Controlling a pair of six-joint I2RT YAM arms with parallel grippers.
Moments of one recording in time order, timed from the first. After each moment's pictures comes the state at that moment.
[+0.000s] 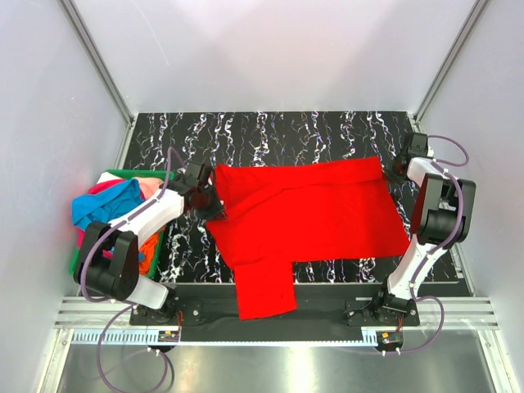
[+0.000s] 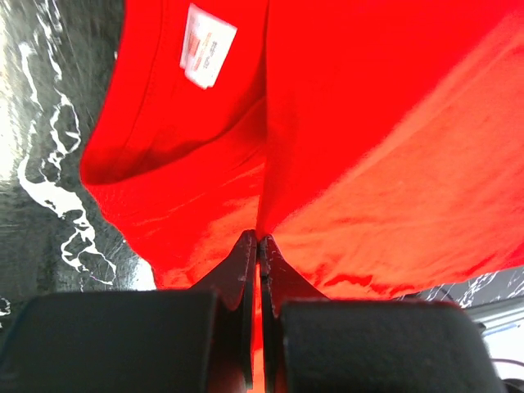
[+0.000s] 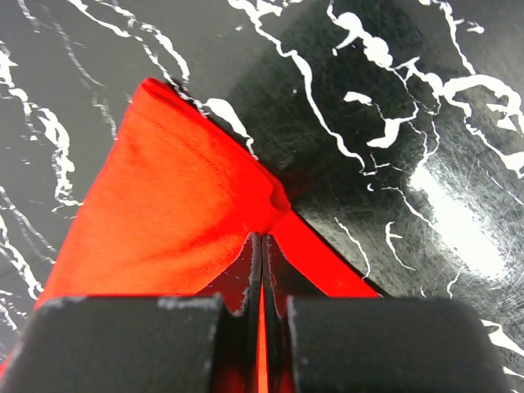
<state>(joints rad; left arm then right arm) -0.35 1.46 0.90 -0.53 0.16 -0.76 -0.23 1.92 1.25 -0.27 0.02 0.61</state>
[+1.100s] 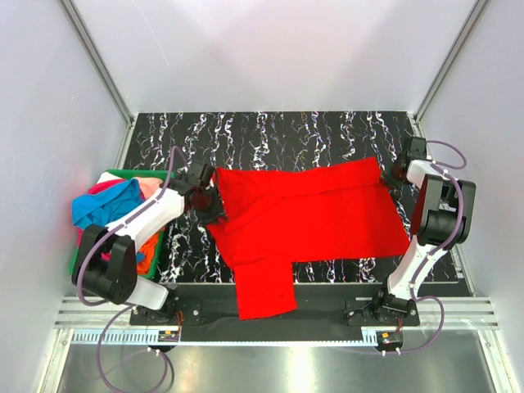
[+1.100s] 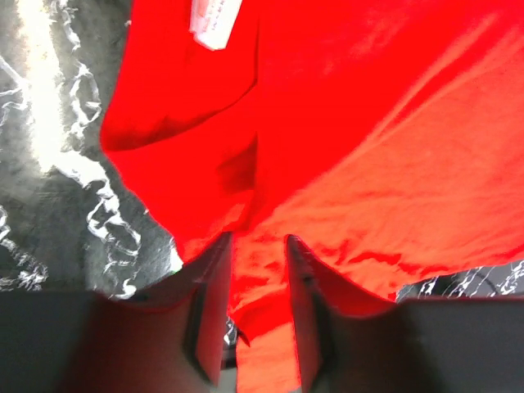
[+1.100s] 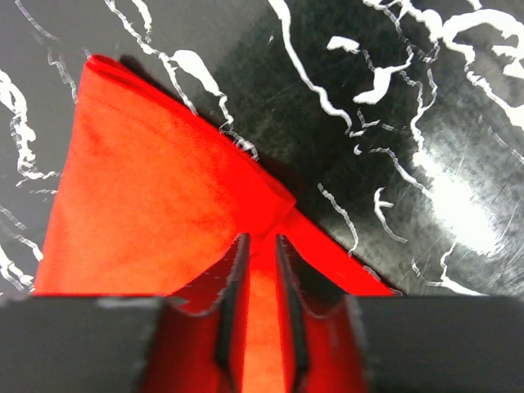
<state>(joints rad) -0.38 1.43 0.94 -0.64 0.12 -0.69 -0.24 1.90 1.22 -0.29 -0.01 0.61</state>
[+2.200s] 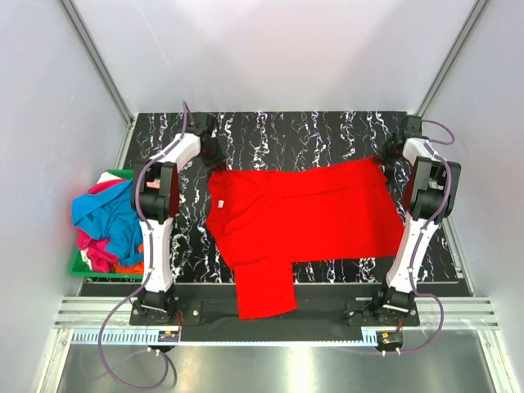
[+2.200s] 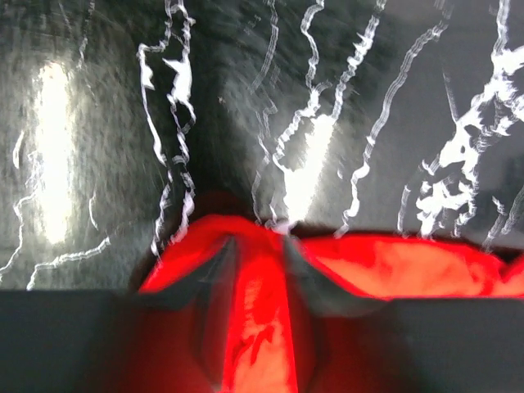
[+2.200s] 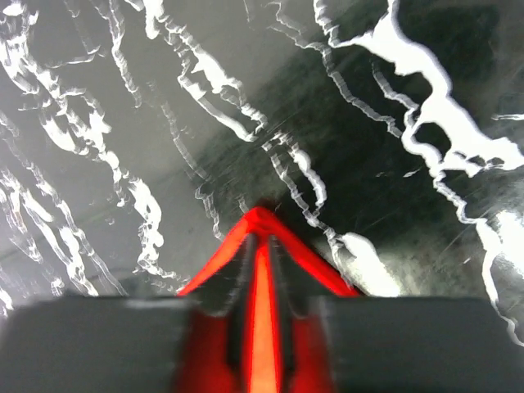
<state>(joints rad) -0.18 2.24 1.80 -0.66 0.12 -0.56 -0.22 2.26 1.72 -0.40 -0.18 0.60</state>
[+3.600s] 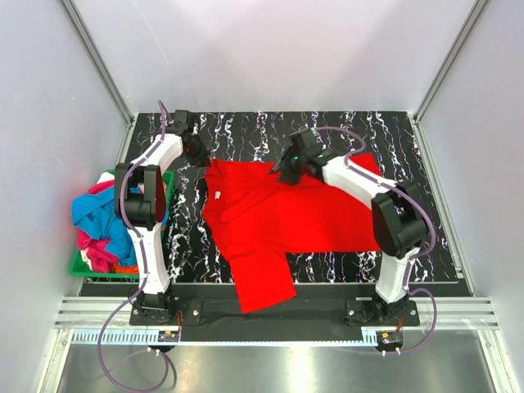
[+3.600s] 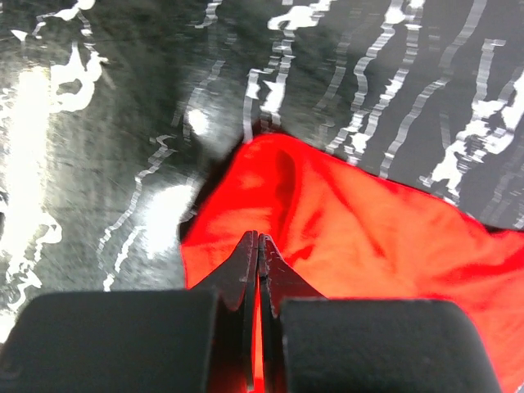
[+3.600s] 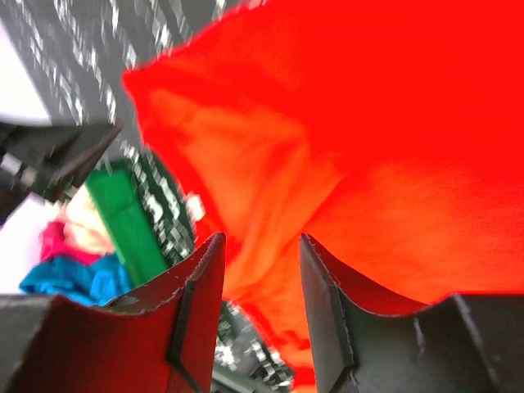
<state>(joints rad) -0.09 2.11 1.69 -0.61 0.14 -0.60 0.51 1.87 1.42 -0.35 -0.09 1.07</state>
